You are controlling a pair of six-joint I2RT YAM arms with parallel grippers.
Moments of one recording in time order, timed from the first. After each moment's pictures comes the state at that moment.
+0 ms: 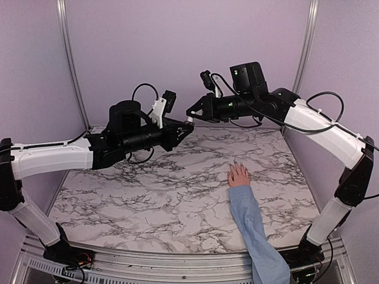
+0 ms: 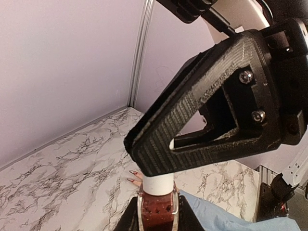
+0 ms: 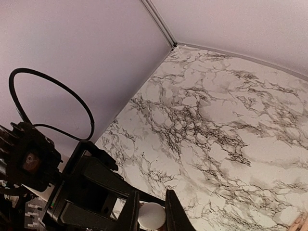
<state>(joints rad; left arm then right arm) -0.90 1.54 1.18 0.25 0.13 -0.19 0.78 1.65 1.75 -0.53 -0.33 0.48</state>
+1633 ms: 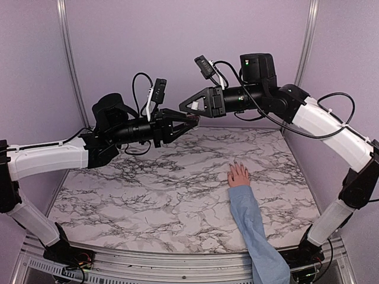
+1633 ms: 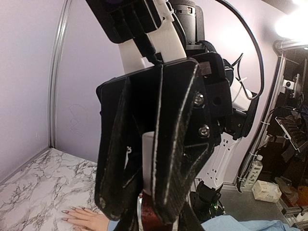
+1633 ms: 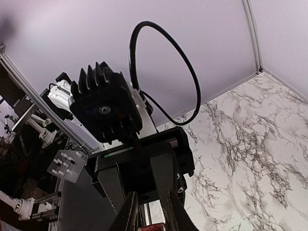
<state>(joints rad) -0.84 1.50 1.15 0.54 0.62 -0.33 0.79 1.60 1.78 -0.45 -0.74 0.29</state>
